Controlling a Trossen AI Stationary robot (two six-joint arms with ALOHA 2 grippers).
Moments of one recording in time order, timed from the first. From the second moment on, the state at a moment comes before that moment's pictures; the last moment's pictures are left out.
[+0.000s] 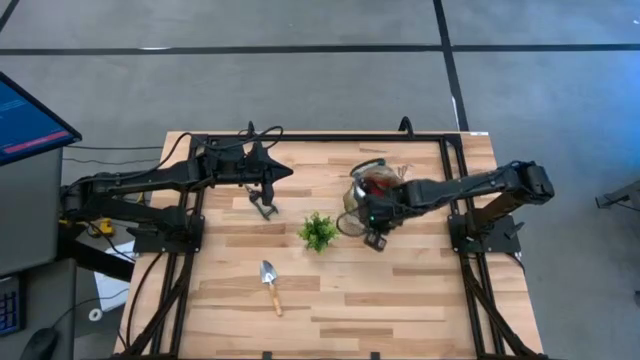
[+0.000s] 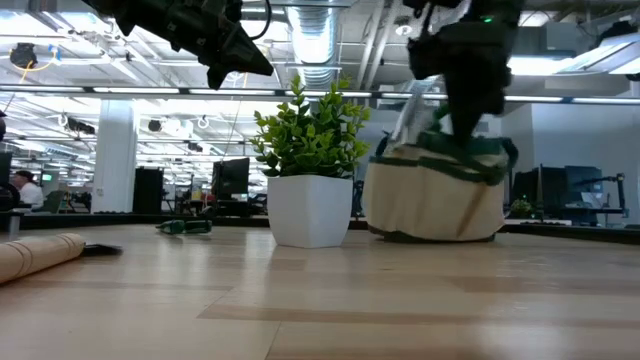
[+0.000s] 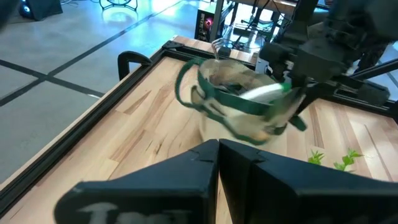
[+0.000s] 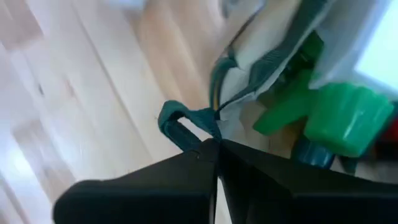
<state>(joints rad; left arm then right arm) 0.32 1.07 0.76 -0.02 0.05 -0.11 0.09 1.51 1.13 -0.93 0.10 0.53</state>
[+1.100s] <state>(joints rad) 0.32 1.07 0.76 -0.03 0.05 -0.11 0.26 1.25 1.13 -1.34 0.18 0.84</state>
